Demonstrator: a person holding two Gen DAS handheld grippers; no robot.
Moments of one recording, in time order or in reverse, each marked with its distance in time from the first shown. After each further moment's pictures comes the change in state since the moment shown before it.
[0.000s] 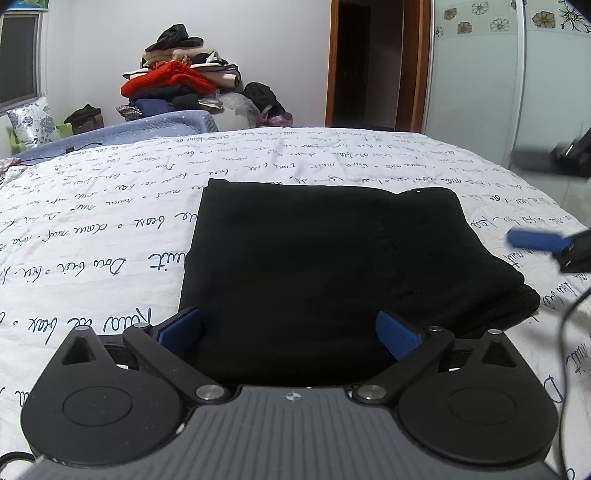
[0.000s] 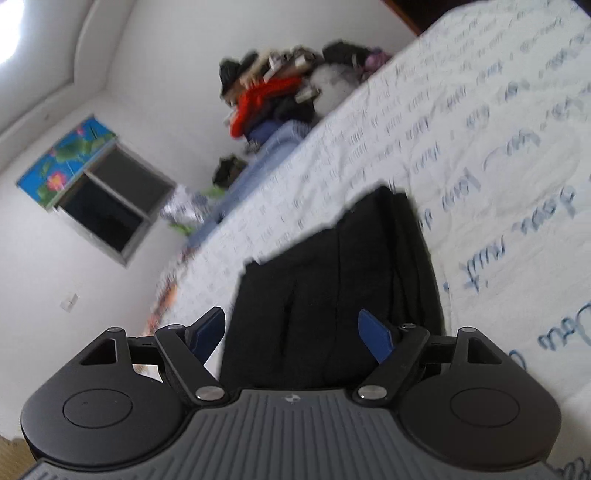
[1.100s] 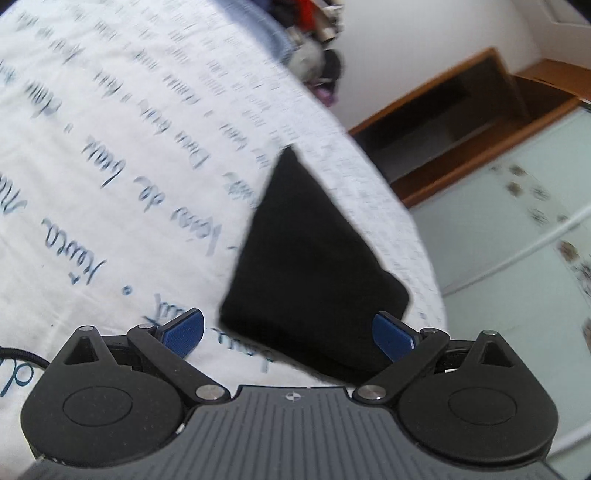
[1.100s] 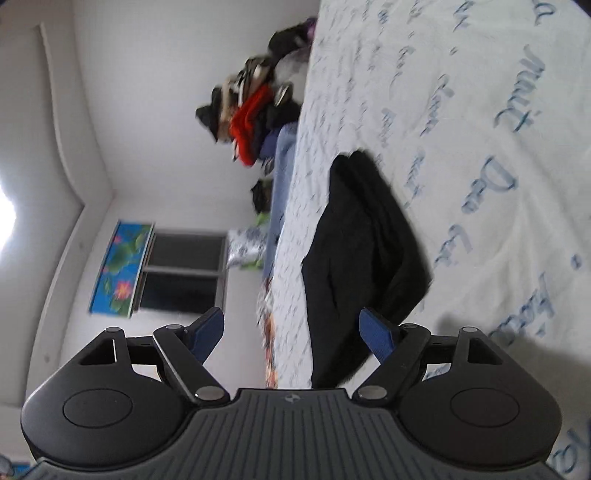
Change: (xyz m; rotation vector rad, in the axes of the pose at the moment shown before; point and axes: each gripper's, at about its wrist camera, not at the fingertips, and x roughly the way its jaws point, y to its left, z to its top) left arm -0.031 0.118 -0.012 -0.796 0.171 -0.314; right arm -0.039 -0.063 -0.022 0.520 0.044 0.188
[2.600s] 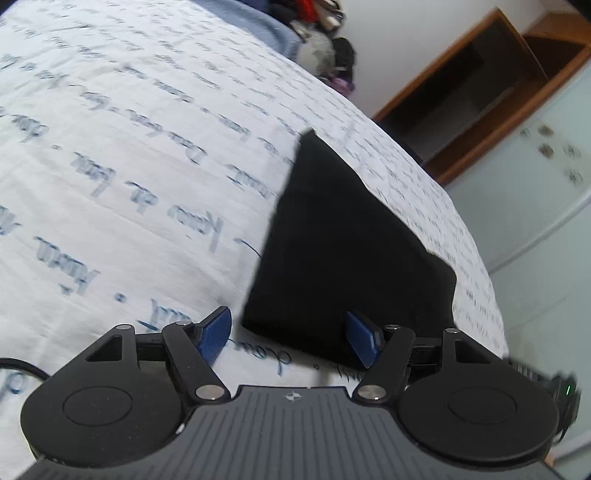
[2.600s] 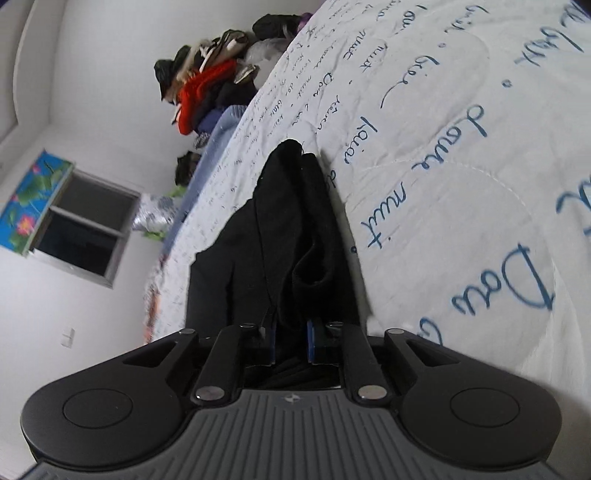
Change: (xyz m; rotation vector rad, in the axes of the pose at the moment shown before) left arm 0.012 -0.023 -0.003 0.120 -0.011 0.157; right arm 0.053 -0.010 0.019 -0.221 0.030 -0.283
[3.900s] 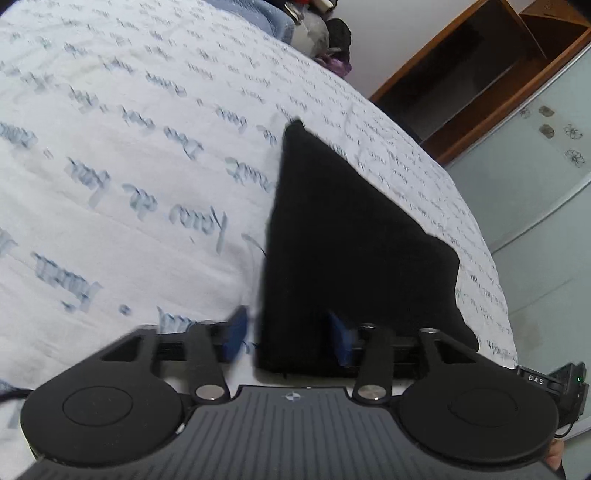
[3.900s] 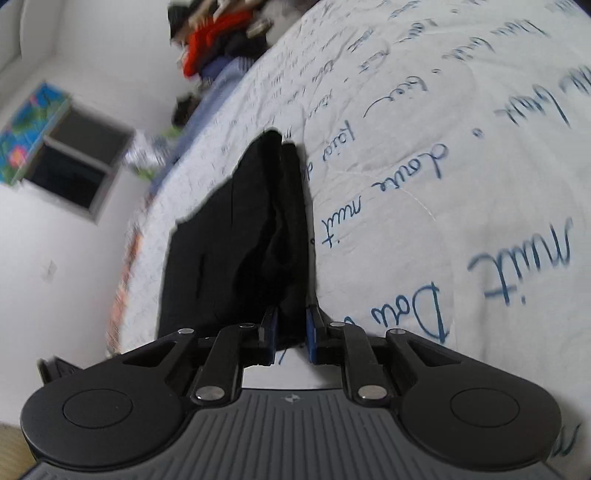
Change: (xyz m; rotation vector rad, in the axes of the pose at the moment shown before) left arm 0.004 0.004 0.009 0.065 0.056 0.018; right arm -0.036 -0.004 0.021 -0.151 0.113 -0.057
